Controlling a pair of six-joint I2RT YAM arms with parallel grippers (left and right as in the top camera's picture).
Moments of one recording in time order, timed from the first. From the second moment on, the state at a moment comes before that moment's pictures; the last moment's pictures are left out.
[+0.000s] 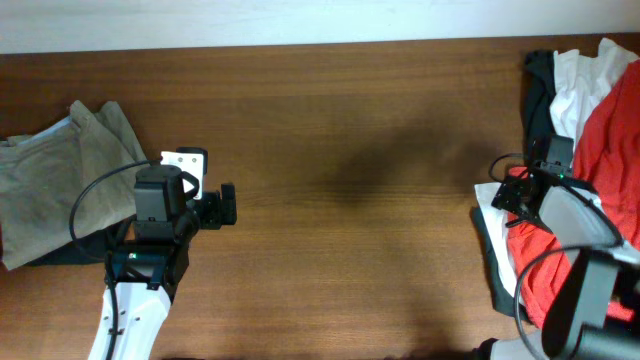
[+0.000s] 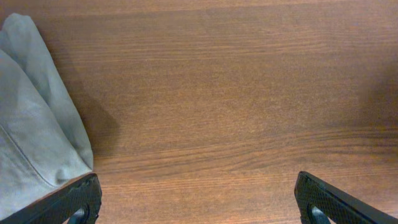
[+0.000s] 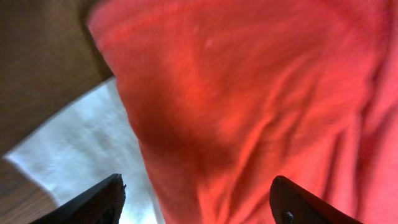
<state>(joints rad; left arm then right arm) -0.07 1.10 0.77 -0.42 0.00 0.00 -0.31 1.66 0.93 -0.52 0.21 0.23</state>
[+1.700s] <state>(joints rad) -0.07 1.10 0.77 -0.37 0.01 0.00 0.49 1.78 1.69 -0.79 -0.10 0.06</state>
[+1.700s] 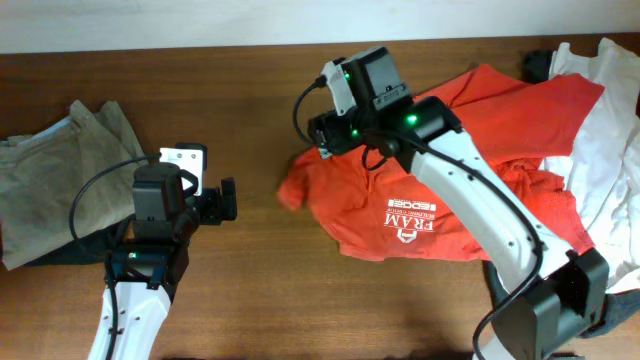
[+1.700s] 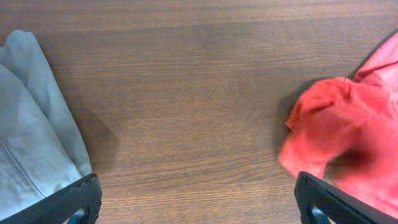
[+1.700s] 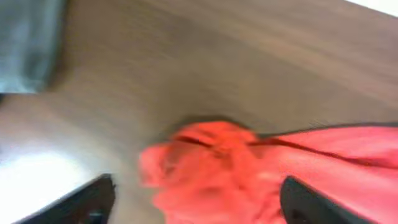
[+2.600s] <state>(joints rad) -0.42 1.75 0.80 0.21 0.09 -0.45 -0.08 1.66 1.70 -1.20 0.03 0.11</state>
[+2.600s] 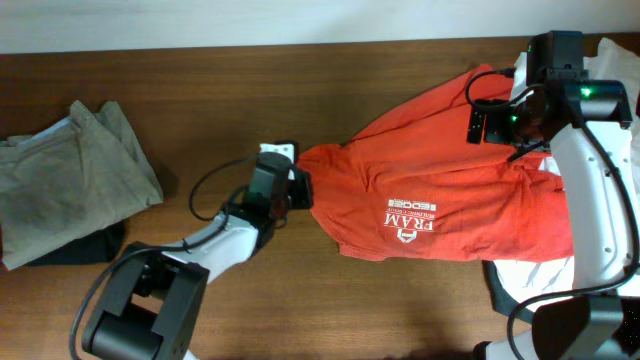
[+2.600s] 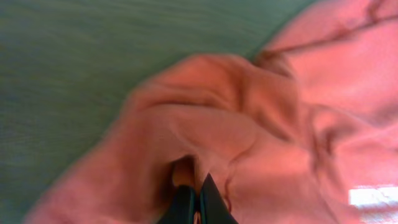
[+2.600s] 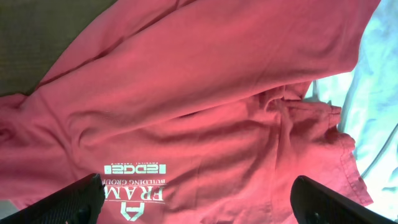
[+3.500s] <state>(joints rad) -0.12 1.75 0.98 -0.61 0.18 -0.40 -0.08 1.66 1.70 -1.20 0.03 0.11</state>
